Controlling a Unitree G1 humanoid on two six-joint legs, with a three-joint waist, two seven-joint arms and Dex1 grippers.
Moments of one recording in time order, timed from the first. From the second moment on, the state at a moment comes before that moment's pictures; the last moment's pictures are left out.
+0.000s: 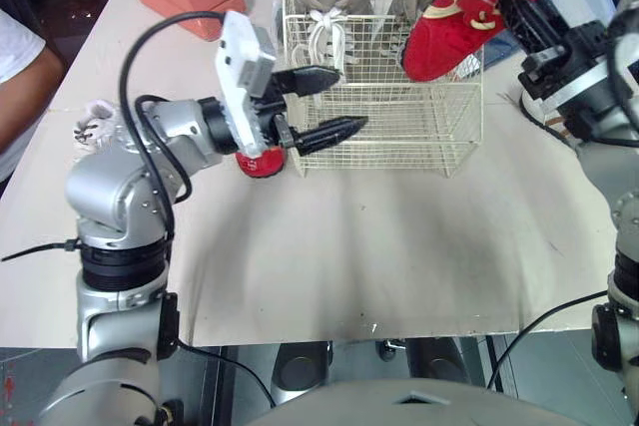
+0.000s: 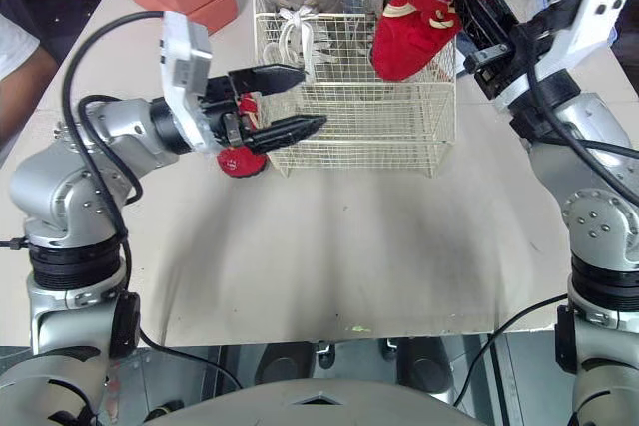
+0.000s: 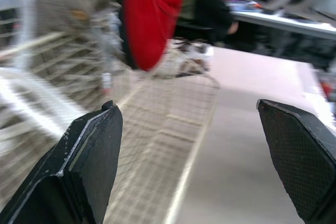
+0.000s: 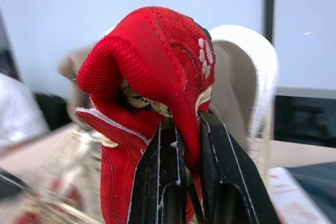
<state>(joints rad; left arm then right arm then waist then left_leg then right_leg) -0.62 0.66 0.12 -0.39 -0.71 0.82 -0.80 -0.53 -0.63 -0.11 -0.47 0.82 0.51 0.09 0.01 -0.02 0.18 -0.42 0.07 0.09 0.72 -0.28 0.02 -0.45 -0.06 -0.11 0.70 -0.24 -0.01</state>
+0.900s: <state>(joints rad) -0.57 0.71 0.11 -0.42 -0.70 0.78 -0.78 -0.50 -0.63 -0.06 -0.39 0.50 0.71 0.28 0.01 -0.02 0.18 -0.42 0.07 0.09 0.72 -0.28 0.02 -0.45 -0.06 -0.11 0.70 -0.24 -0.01</state>
